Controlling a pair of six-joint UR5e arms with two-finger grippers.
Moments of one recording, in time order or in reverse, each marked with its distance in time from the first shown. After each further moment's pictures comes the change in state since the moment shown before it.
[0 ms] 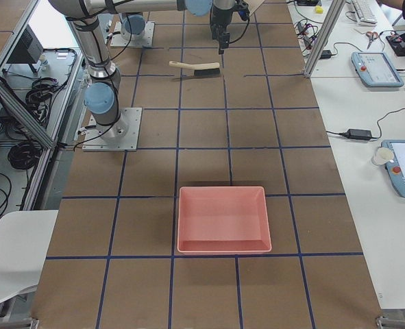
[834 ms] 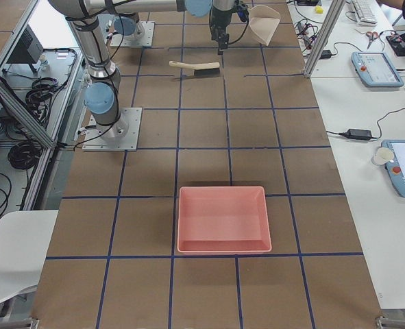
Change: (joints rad) left arm -0.268 -0.104 -0.009 0.039 -0.177 -0.561; right arm 0.001 0.000 0.006 -0.001 0.001 0.006
